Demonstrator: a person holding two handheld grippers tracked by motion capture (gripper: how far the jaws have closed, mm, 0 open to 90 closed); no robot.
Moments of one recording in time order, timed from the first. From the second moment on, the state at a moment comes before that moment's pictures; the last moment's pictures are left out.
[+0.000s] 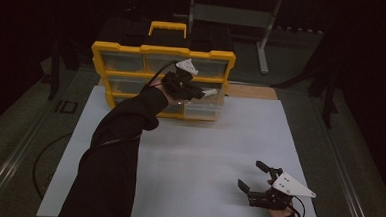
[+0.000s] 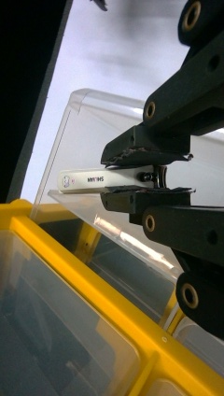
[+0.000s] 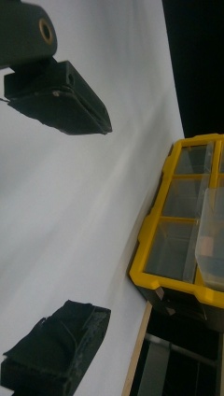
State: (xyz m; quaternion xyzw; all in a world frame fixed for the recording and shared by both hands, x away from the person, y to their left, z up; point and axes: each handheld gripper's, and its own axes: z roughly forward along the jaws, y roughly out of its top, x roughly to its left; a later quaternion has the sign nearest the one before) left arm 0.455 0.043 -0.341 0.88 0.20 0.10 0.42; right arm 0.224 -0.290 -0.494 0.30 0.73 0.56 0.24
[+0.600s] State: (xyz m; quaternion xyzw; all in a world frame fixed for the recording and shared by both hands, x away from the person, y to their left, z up) left arm 0.446 0.049 -0.333 0.86 0.21 0.06 0.47; right arm 0.223 -0.290 -0.493 0.30 0.73 0.56 0.24
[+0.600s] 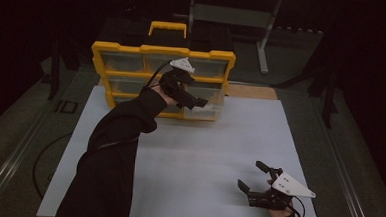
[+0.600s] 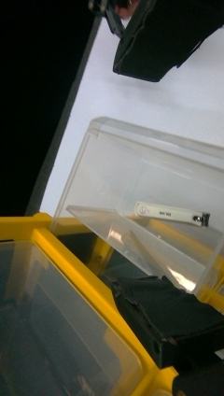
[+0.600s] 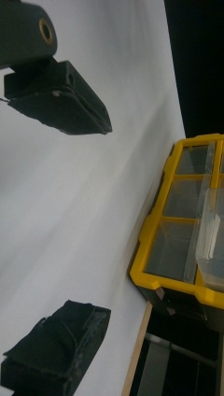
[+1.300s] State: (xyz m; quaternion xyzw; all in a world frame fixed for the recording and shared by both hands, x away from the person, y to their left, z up) left arm 0.433 0.058 -0.320 0.85 0.21 0.07 0.48; right arm 0.222 -0.290 -0.493 0.31 0.73 0.56 0.24
